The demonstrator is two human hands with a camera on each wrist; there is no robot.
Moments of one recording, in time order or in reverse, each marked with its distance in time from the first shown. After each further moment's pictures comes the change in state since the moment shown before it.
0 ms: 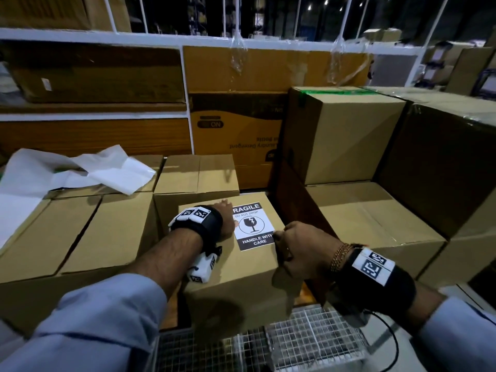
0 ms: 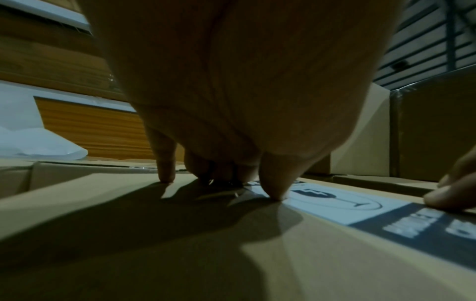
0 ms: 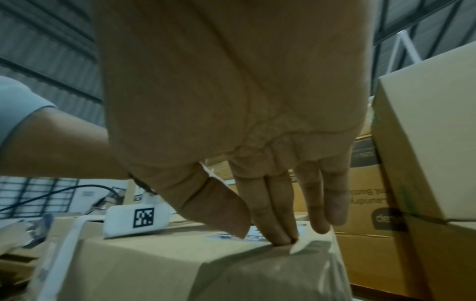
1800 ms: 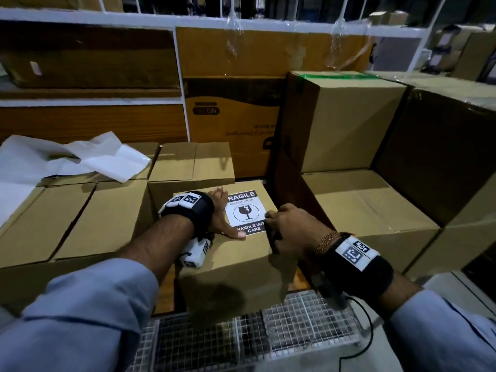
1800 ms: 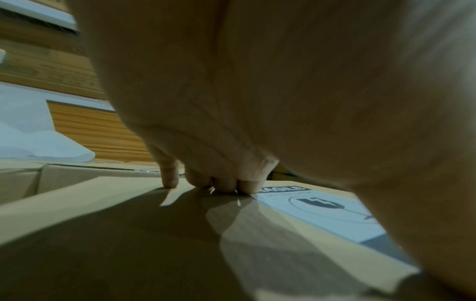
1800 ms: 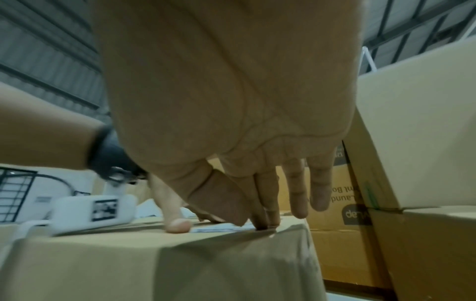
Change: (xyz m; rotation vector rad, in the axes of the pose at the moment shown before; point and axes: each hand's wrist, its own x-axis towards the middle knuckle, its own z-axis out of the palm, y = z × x) left_hand -0.018 -0.002 0.002 -0.068 -0.074 0.031; right_hand 0.015 0.001 0.008 -0.115 0.058 -0.106
